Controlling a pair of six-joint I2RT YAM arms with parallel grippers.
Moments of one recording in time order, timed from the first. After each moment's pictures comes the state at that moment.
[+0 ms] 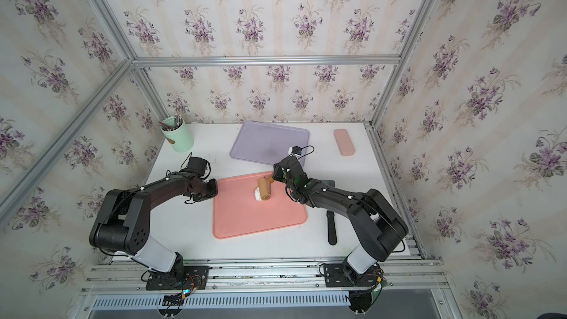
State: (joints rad) left arm -0.12 1.62 0.83 -0.46 0.11 -0.43; right arm 0.70 1.58 0.84 0.18 0.19 0.83
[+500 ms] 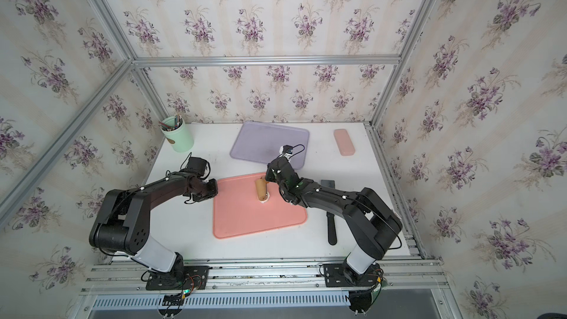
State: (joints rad) left arm -0.12 1.62 0.83 -0.45 0.12 -0.43; right arm 0.82 1.67 0.93 0.19 0.25 0.78
